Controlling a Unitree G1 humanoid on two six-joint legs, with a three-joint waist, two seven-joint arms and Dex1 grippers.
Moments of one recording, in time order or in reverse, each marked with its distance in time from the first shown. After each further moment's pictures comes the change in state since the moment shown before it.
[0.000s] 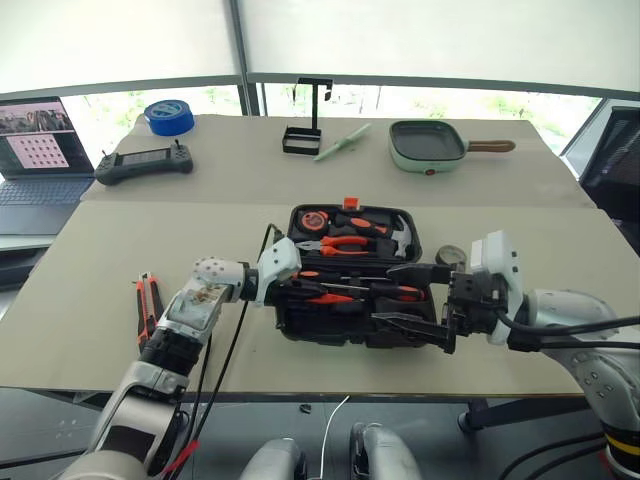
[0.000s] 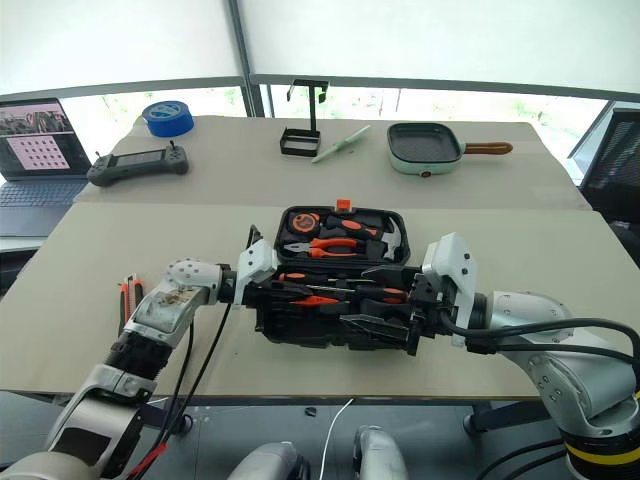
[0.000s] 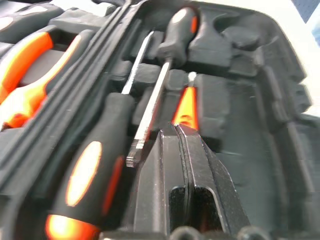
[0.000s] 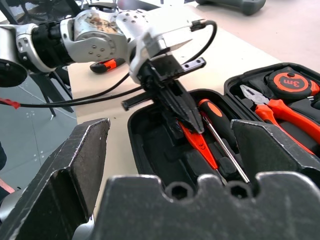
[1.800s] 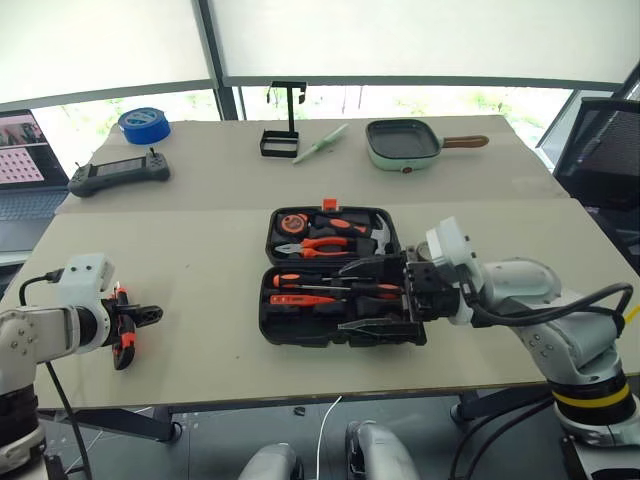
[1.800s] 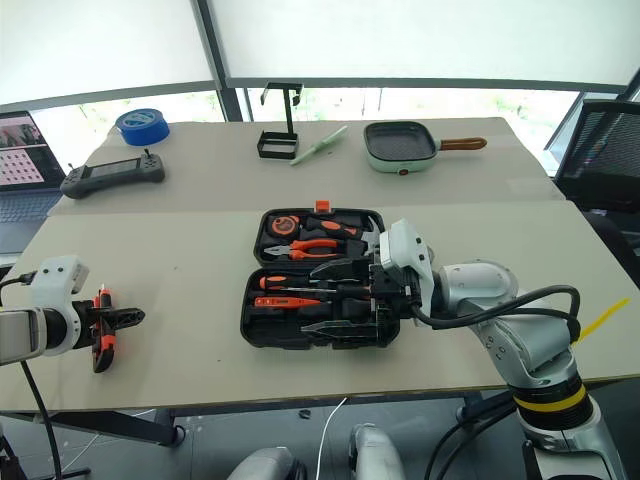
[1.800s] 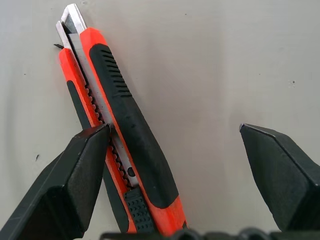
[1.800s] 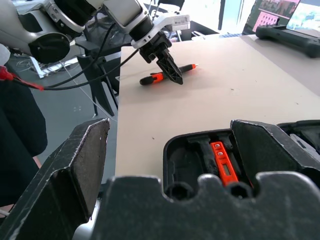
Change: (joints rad) left arm 0.260 0.323 0.716 -0.392 -0.428 1.300 1.033; right arm -0.227 0.118 0.197 0.127 -0.099 -0.087 0.213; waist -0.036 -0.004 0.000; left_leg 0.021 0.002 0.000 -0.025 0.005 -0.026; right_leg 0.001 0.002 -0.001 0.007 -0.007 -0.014
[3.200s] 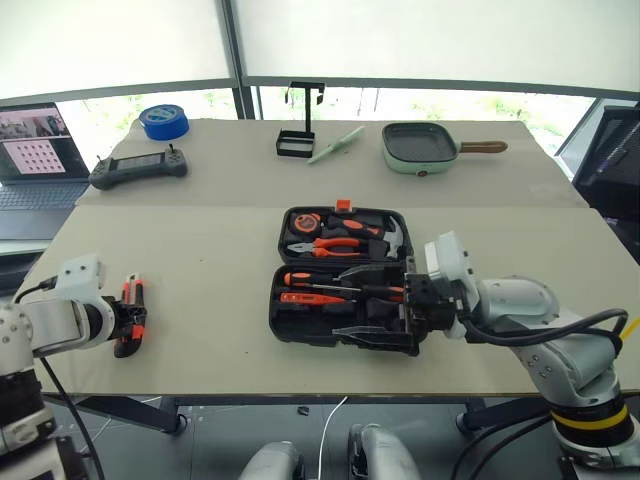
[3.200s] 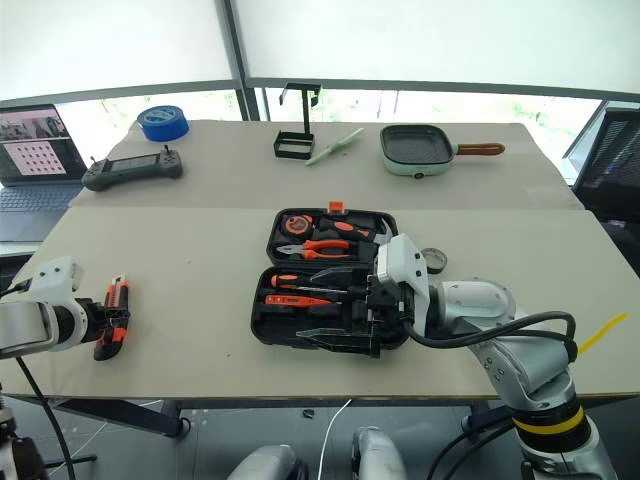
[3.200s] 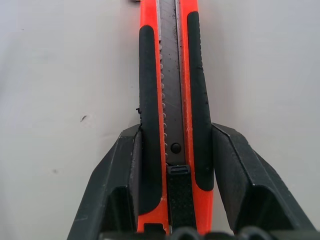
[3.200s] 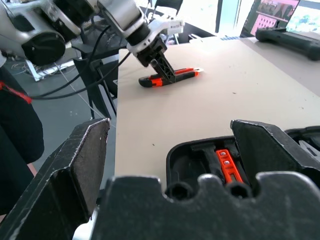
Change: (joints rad) left arm -0.055 0.140 -0.135 0.176 -0.287 -0.150 0.123; right arm 0.078 0.017 -0.012 -0.079 -0.014 0.000 -0.078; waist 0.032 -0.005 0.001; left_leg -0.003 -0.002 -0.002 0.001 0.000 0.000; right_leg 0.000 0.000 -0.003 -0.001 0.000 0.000
